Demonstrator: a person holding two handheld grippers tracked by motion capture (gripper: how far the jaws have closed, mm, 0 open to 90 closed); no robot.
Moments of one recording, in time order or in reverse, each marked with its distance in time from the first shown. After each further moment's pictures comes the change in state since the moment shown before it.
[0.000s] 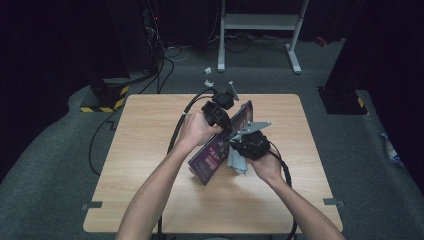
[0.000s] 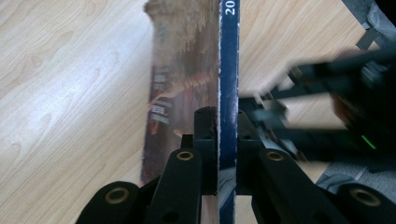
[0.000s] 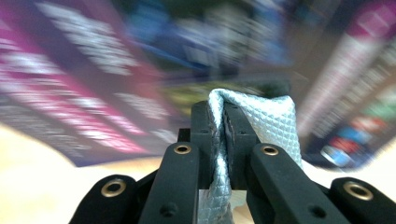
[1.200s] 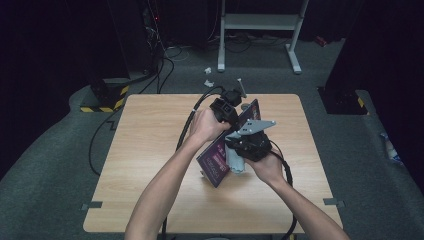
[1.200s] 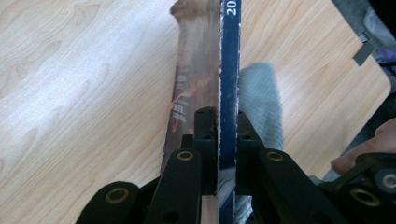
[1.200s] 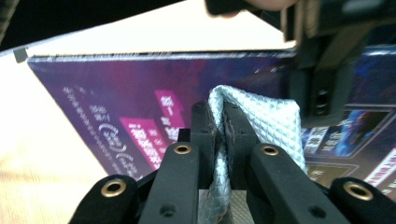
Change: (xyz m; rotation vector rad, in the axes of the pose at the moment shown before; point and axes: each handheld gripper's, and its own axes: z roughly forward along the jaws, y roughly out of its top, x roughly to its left) left arm 0.000 0.025 0.016 0.022 -0.007 -0.019; right arm 0.027 0.021 -0.037 -0.102 0.076 -0.093
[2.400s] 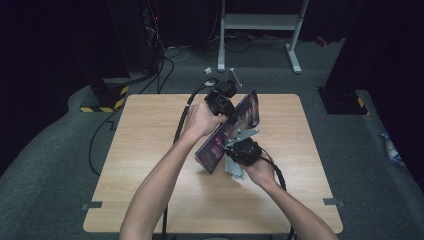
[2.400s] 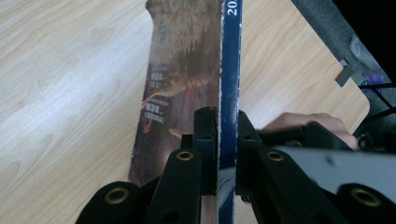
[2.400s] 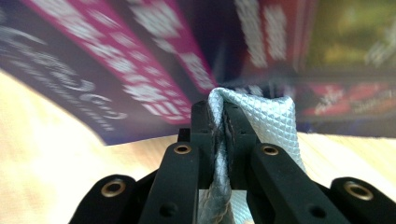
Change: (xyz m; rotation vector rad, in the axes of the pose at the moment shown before) left arm 0.006 -0.001 -0.030 -0.094 -0.021 -0.043; right arm -0.012 -0.040 0.059 0.158 -0.055 0.015
